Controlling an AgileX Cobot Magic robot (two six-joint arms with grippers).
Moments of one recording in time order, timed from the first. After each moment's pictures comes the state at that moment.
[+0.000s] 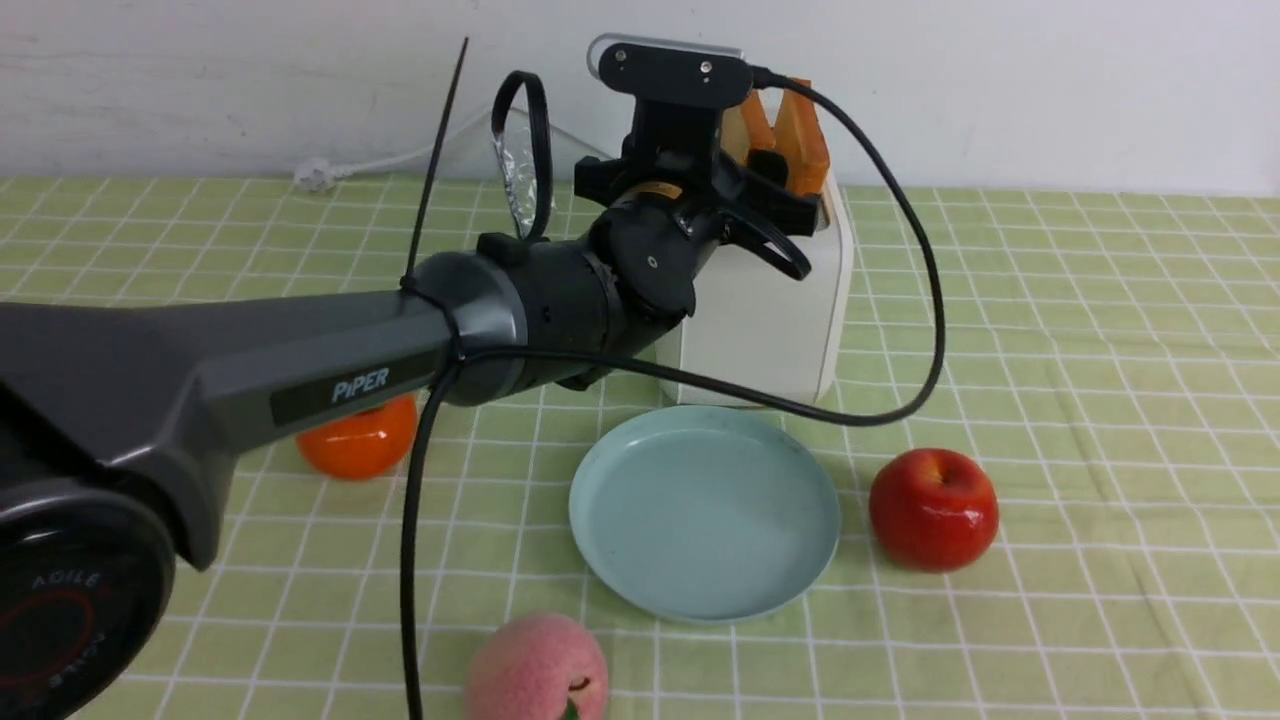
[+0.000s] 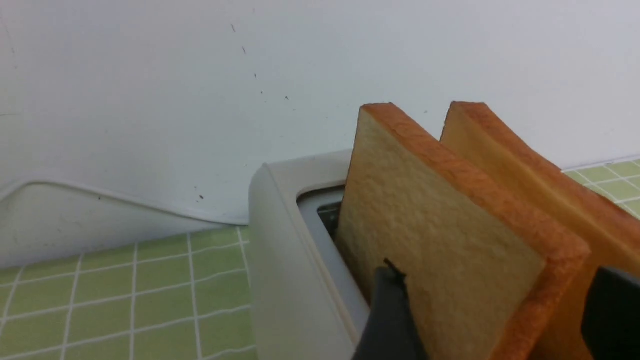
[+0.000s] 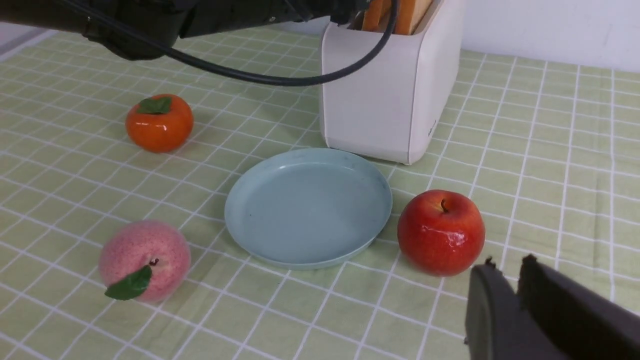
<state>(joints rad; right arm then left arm) 0.04 0.25 -0.53 0.57 0.73 -0.43 -0.64 2.08 -1.61 -0.93 -0.45 0.79</state>
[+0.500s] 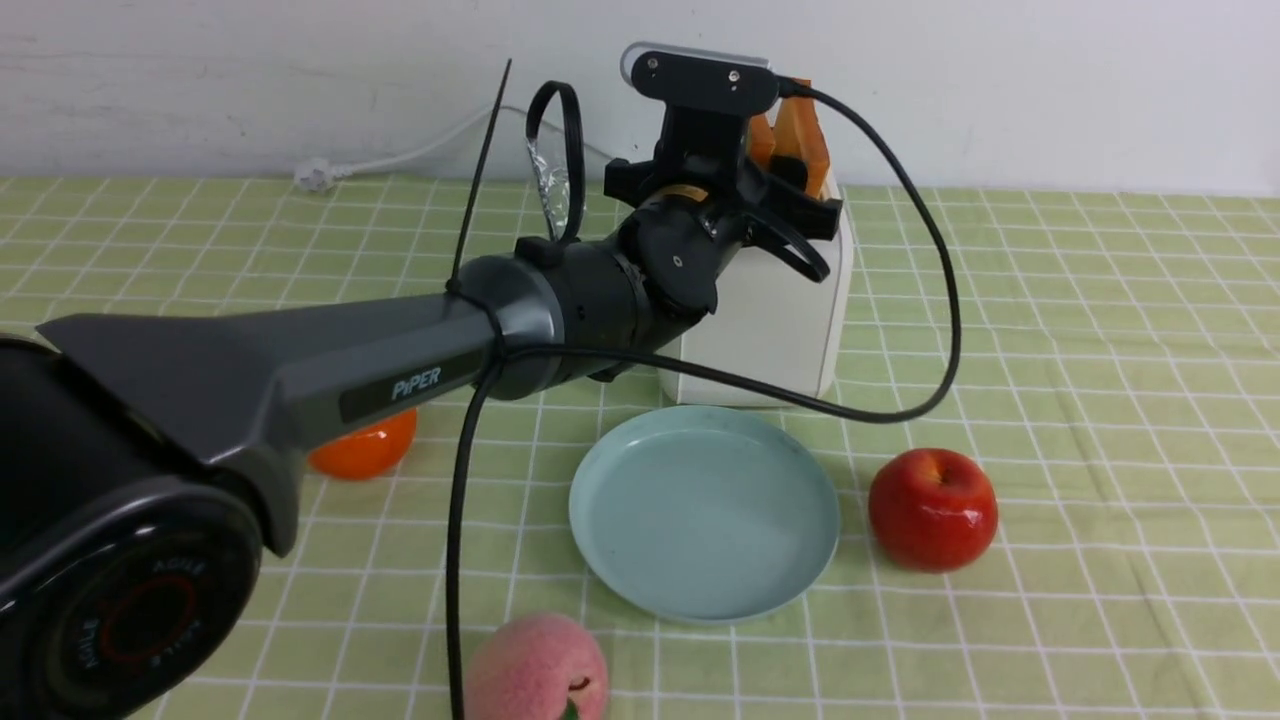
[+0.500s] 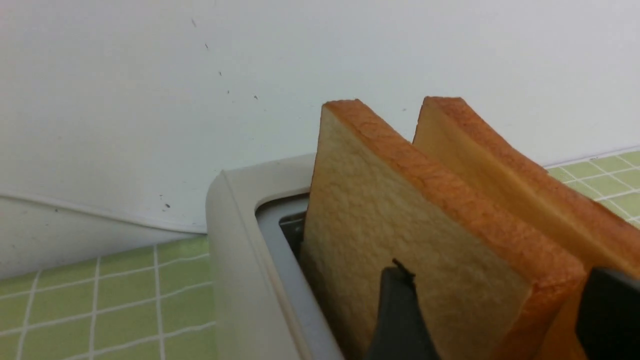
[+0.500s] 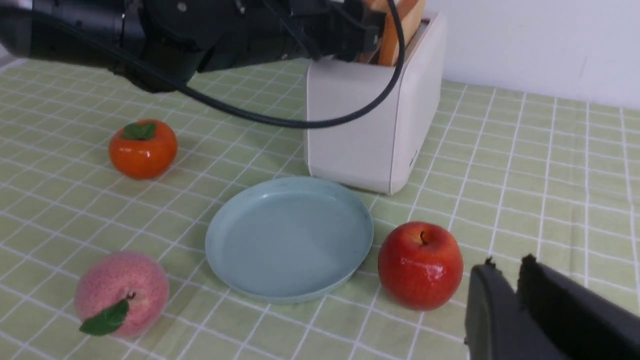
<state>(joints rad) 0.04 0.25 -0.53 0.57 0.65 -0.45 -0.64 2.15 -1.71 -0.91 -0.41 0.79</state>
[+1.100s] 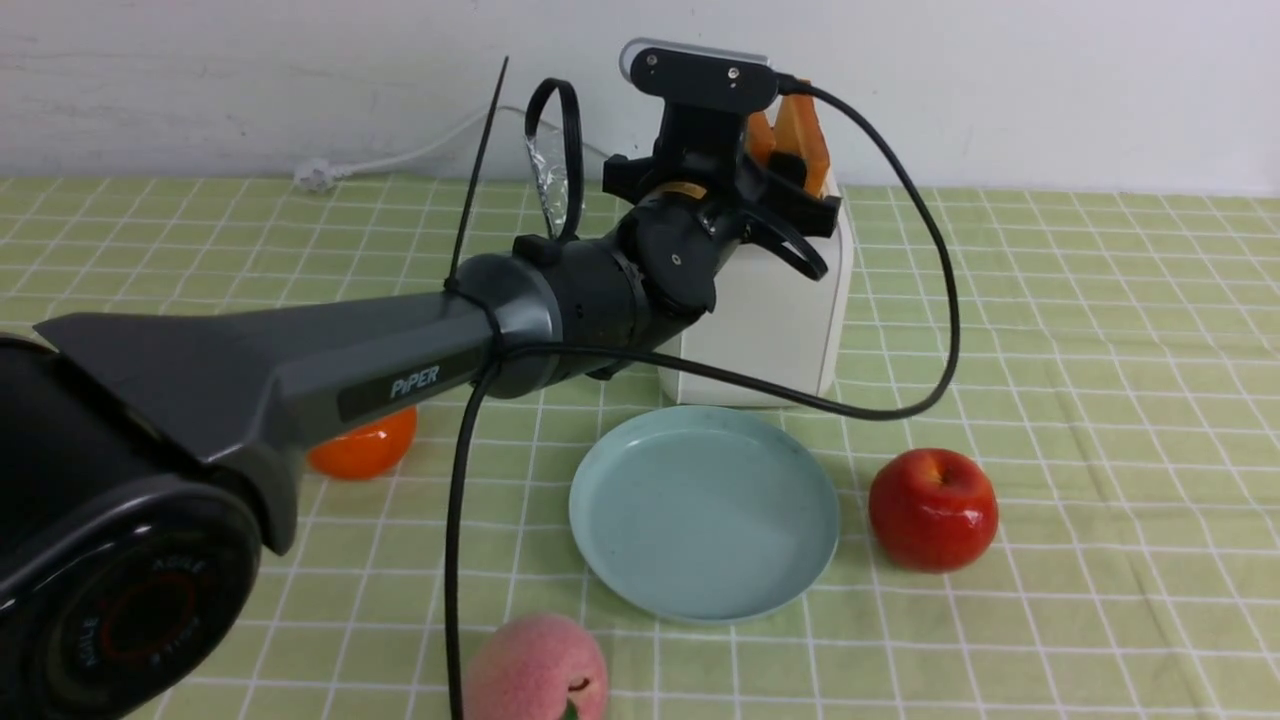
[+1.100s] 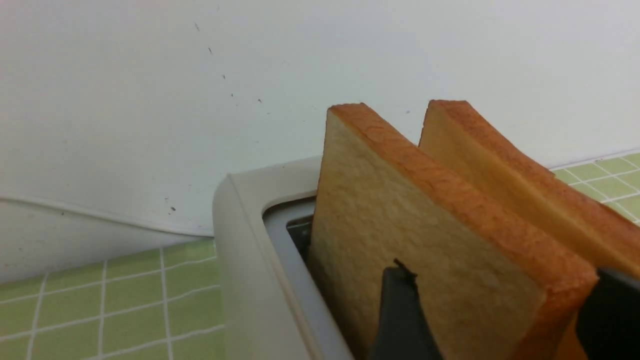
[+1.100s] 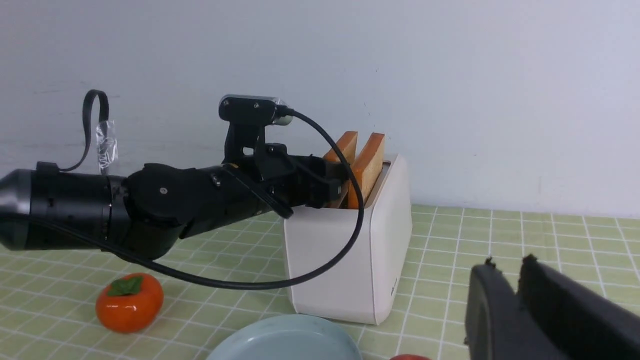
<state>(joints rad) 0.04 0.25 -0.53 0.68 0.43 -0.46 -0.63 2.15 -1.71 -0.91 -0.42 0.79</state>
